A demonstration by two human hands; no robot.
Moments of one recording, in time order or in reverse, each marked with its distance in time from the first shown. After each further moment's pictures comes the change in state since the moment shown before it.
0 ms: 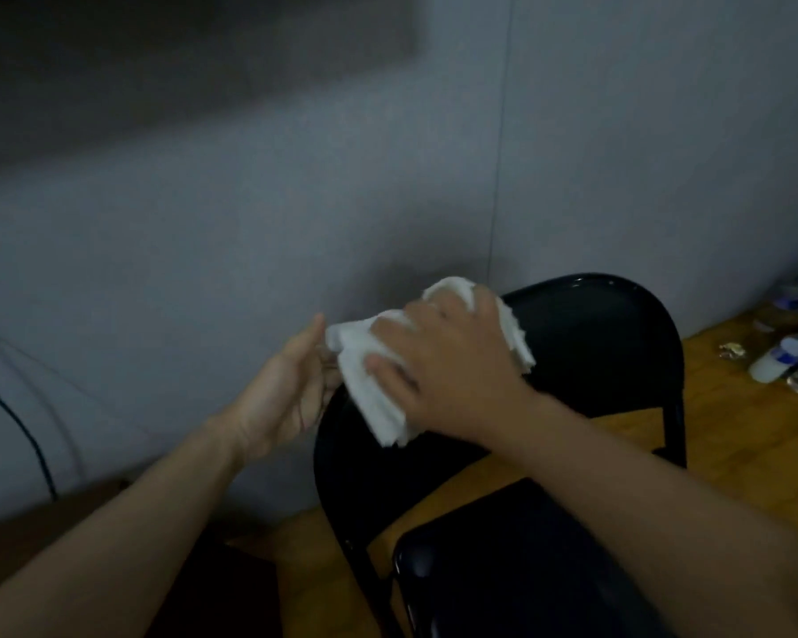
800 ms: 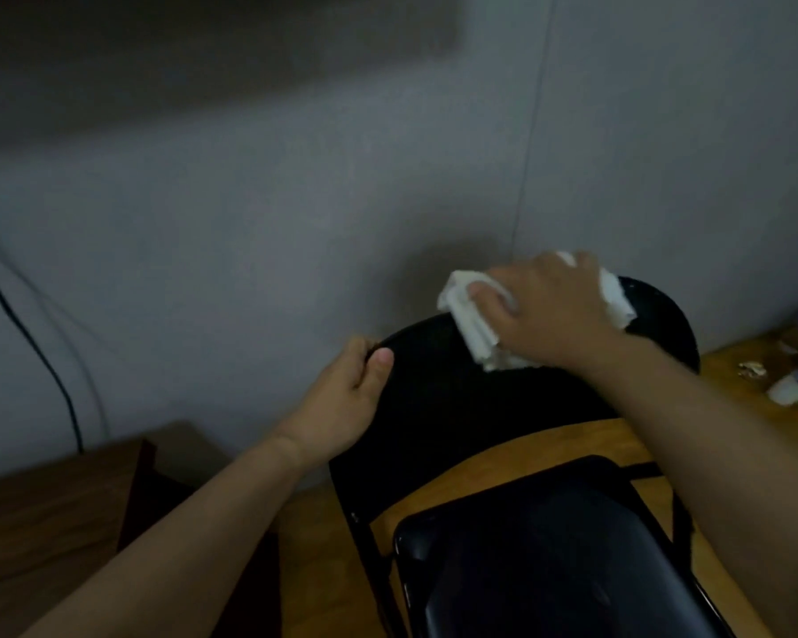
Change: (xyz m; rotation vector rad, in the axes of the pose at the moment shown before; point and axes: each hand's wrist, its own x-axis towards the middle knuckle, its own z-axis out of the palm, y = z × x) left_hand -0.017 -0.038 0.030 0.795 0.229 0.415; right_hand 0.010 0.079 -0.015 0.000 -0.086 0.214
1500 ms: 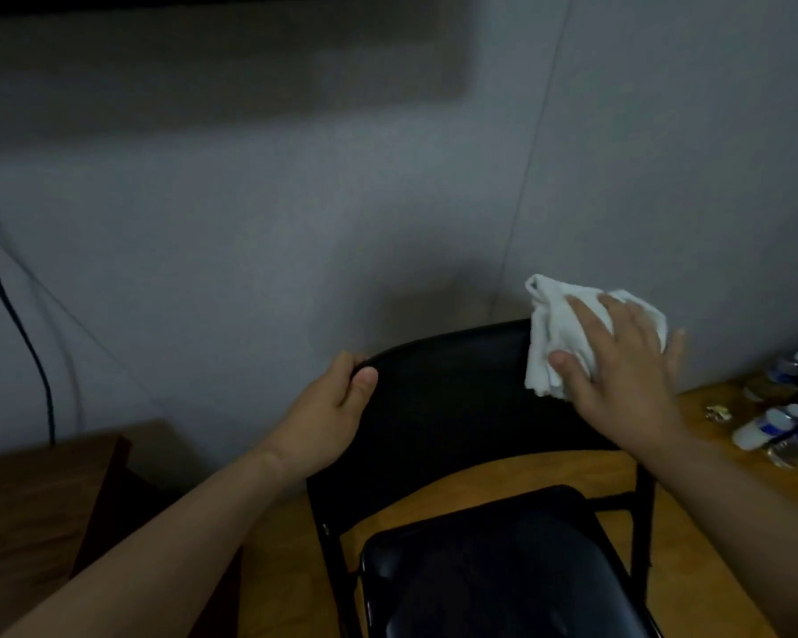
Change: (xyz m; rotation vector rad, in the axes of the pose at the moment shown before) left_hand -0.006 0.009 0.000 -0.010 -0.020 -0.054; right_hand -0.060 0.092 0.015 0.061 0.113 0.160
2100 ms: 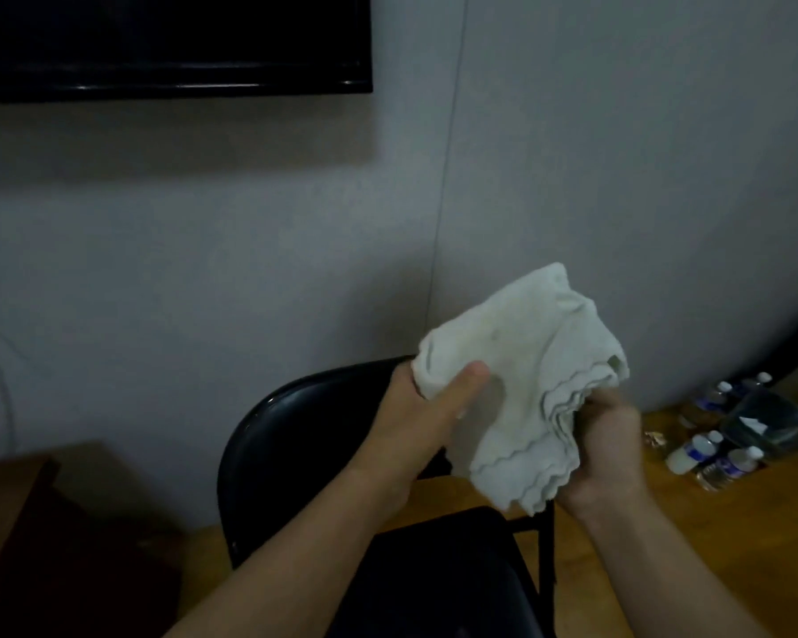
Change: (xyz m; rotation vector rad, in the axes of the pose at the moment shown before) left_hand -0.007 0.191 0.111 -0.778 -0.053 -0.131; right_hand -0.031 -0.020 -0.118 2.036 -0.284 0.555
